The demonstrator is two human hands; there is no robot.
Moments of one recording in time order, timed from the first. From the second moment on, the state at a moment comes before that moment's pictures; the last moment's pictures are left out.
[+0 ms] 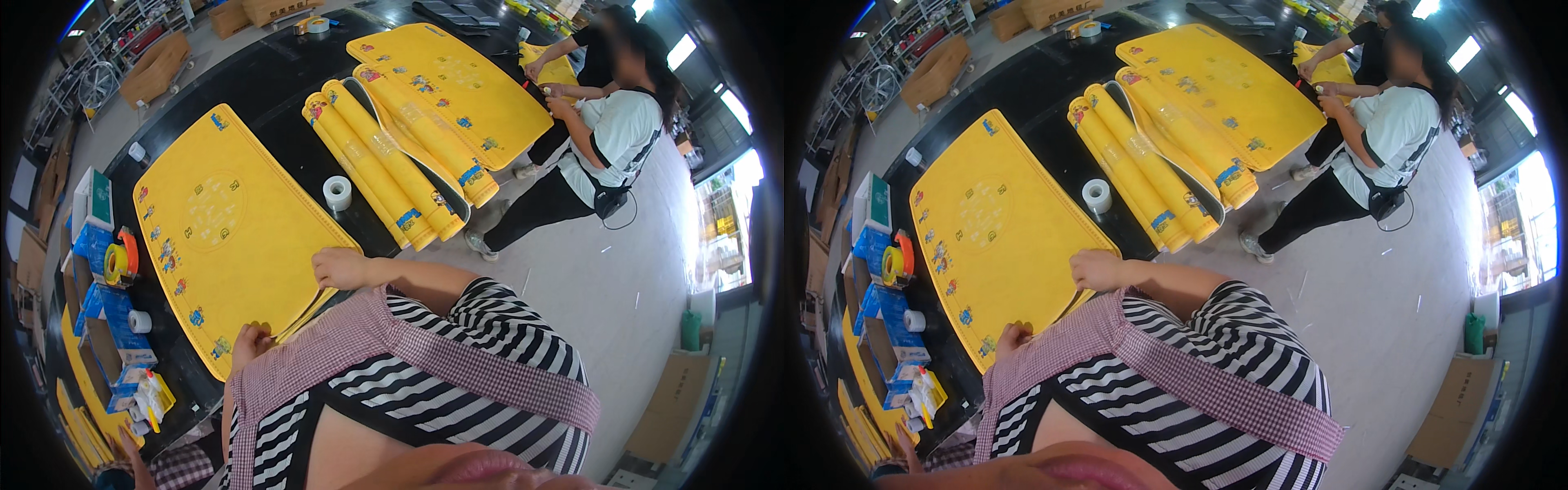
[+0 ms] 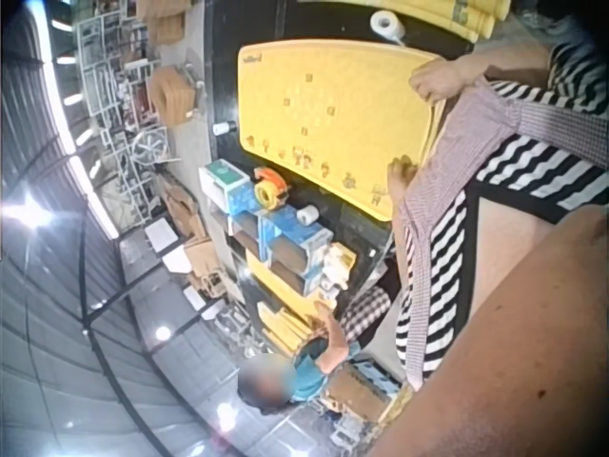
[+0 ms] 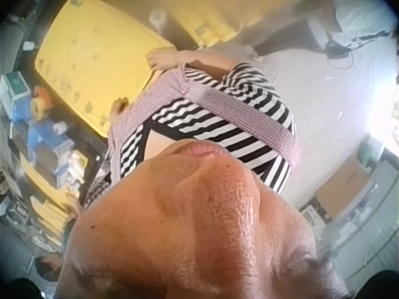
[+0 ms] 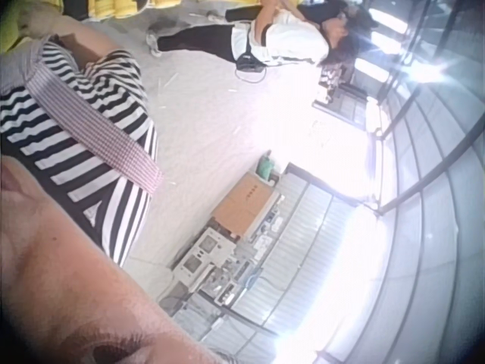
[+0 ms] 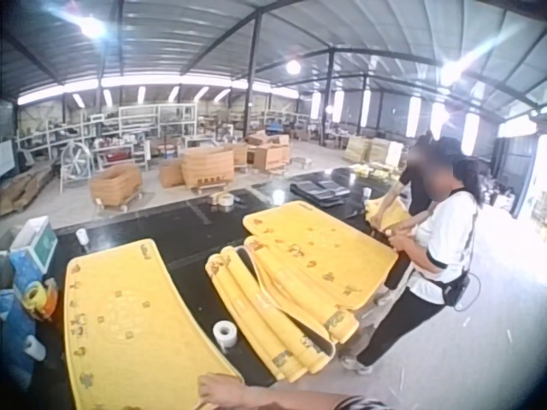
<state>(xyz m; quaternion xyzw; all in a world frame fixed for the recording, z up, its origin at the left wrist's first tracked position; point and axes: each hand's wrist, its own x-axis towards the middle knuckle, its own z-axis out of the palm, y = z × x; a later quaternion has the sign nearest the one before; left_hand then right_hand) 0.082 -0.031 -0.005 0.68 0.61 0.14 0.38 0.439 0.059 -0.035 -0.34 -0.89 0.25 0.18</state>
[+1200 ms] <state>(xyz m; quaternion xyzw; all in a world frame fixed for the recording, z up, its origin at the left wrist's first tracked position) 0.052 -0.080 -0.040 0.09 0.56 0.72 0.40 0.435 0.041 -0.039 -0.45 -0.88 0.10 0.13</state>
